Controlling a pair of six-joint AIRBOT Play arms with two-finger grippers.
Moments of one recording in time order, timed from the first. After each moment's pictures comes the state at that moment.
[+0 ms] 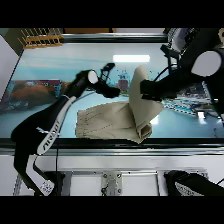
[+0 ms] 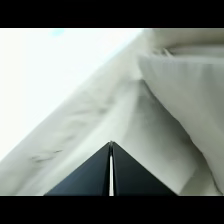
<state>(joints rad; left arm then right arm) -0.44 -1.81 1.71 1.13 -1.06 -1.47 0.34 -1.25 1.60 -1.24 1.53 1.94</state>
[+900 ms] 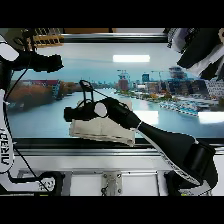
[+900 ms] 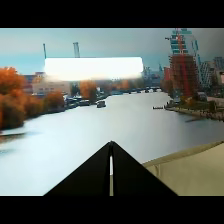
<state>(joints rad) 0.05 -1.48 1.71 1.13 -1.15 -1.45 0.90 -1.70 1.60 -0.90 0.67 1.87</state>
